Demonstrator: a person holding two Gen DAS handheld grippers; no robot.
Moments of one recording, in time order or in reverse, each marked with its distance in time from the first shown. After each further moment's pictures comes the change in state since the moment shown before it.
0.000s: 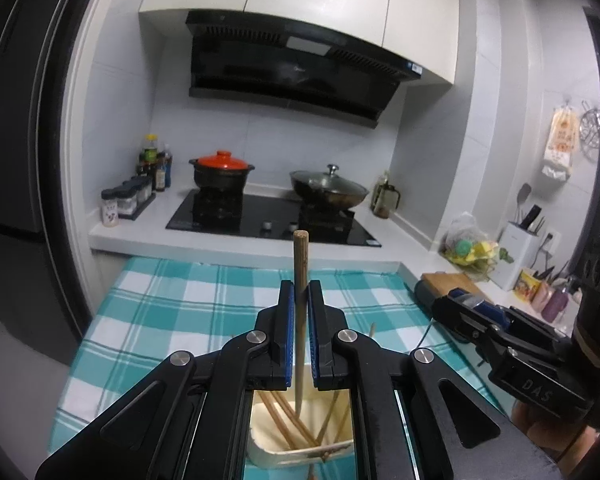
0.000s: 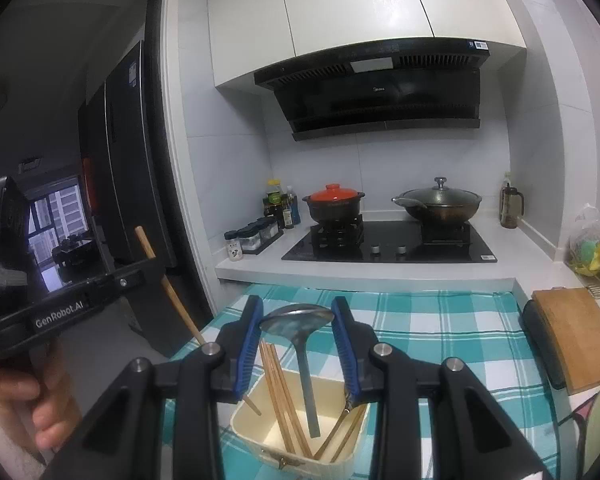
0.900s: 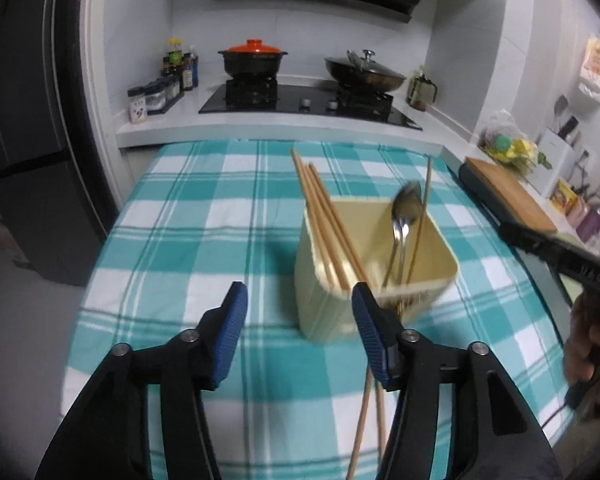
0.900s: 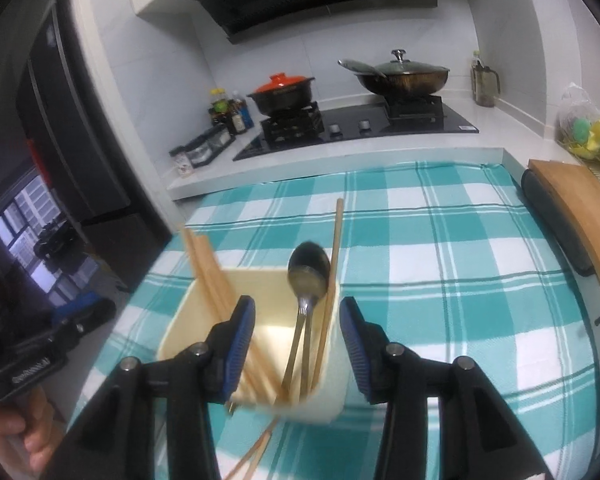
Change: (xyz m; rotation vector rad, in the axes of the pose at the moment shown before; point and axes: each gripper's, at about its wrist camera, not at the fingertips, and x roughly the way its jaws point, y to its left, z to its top) left arm -0.016 0.036 -0.122 0.043 0.349 0.112; right arm 0.054 -0.055 -0.086 0.175 0.327 -0.061
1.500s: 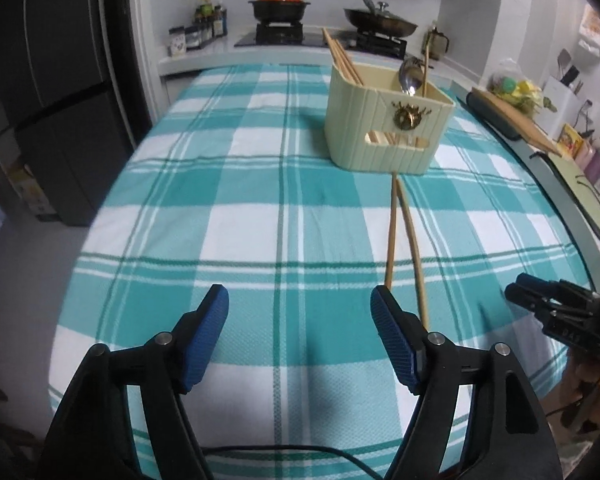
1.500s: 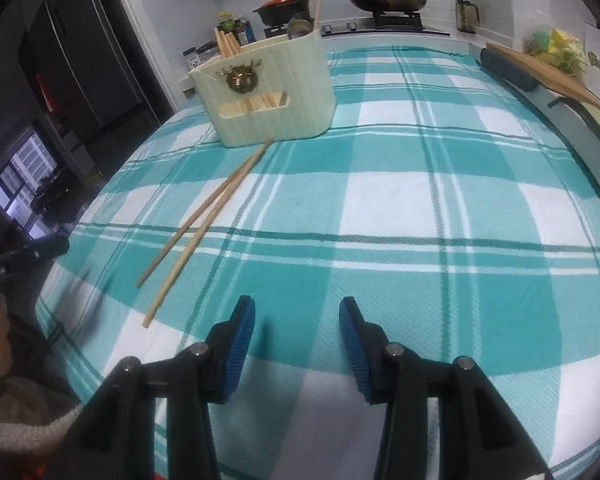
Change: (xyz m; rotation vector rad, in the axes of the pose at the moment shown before) left arm -0.062 0.004 -0.159 -0.031 0.101 0.090; right arm -0.071 0.004 -0.252 -0.020 0.209 -0.034
